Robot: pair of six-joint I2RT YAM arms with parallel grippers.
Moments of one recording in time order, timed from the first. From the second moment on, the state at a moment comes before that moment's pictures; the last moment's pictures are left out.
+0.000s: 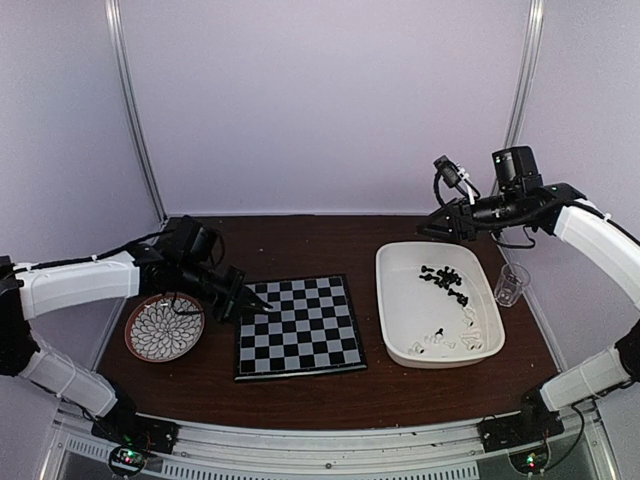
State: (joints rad) left arm -0.64 1.36 0.94 -0.37 0.58 -1.65; right arm 0.29 1.32 1.29 -0.61 -0.83 -0.10
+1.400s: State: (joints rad) left arm -0.63 1.26 0.39 0.08 0.45 -1.95; right arm 0.38 1.40 1.28 -0.66 -0.78 -0.17
